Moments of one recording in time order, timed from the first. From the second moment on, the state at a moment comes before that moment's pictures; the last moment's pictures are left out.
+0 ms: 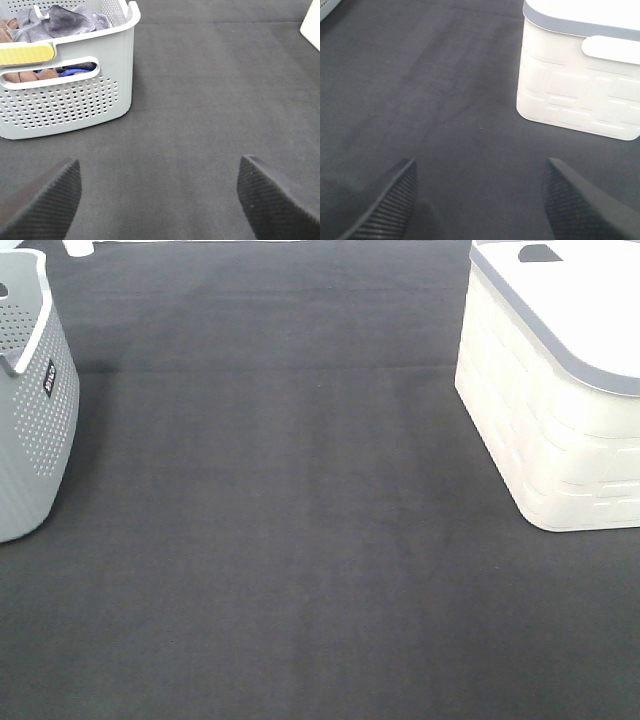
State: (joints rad) left arm -0.10 0.00 -0.51 -0.09 1.05 -0.01; right arm 0.13 0.00 -0.50 0.12 1.06 -0.16
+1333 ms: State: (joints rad) left arm -0.10 0.68 -0.74 0.58 0.66 -1.00; right arm 0.13 0.00 -0.50 0.12 1.06 -0.16
